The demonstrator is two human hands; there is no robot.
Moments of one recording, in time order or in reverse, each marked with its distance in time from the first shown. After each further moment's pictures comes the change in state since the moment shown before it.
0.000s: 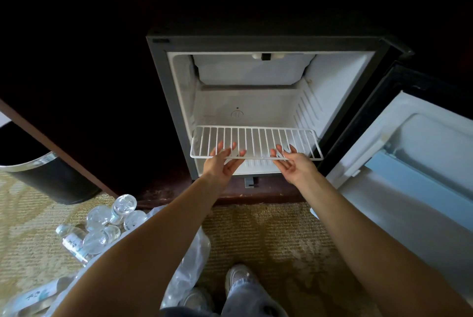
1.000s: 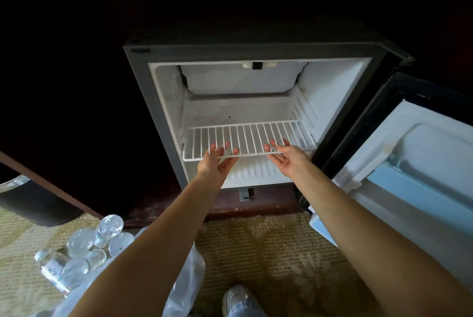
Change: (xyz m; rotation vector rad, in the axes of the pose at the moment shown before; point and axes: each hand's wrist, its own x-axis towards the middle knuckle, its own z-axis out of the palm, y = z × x) left_hand 0.030 0.017 0.029 -0.005 0.057 0.018; right_hand 0.032 -0.022 0.027 -0.033 -0.031 -0.063
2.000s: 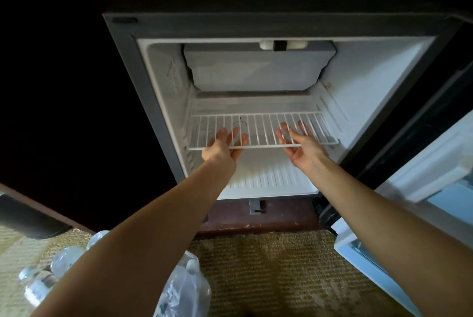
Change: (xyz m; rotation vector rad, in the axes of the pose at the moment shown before) left_hand 0.048 0.013 0.028 -0.035 0.065 0.116; right_hand 0.061 -0.002 0.018 0.146 -0.151 -0.114
